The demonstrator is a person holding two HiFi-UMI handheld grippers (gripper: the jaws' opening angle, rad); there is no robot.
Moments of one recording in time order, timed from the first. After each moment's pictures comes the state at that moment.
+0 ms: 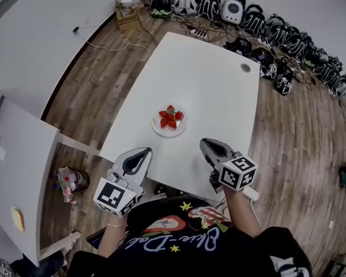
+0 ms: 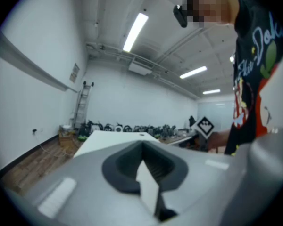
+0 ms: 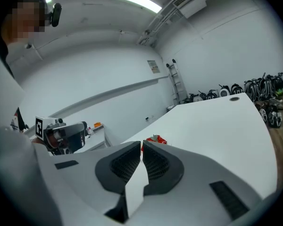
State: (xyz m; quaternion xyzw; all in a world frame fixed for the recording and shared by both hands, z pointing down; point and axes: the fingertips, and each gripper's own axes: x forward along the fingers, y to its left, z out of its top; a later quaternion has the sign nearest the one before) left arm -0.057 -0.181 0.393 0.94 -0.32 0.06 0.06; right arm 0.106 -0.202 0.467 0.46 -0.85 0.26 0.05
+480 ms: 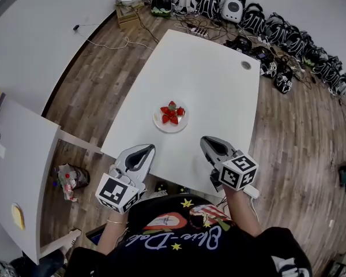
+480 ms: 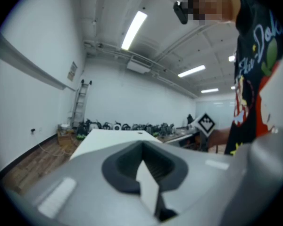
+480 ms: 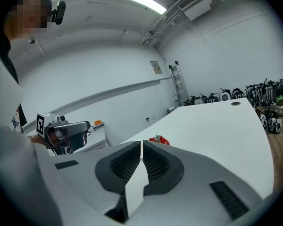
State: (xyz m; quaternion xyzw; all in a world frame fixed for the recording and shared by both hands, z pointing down) left arm -0.053 -0.172 0.395 0.95 -0.31 0.07 0.06; right arm 0.100 -0.189 0.457 0.46 -0.85 0.24 0.05
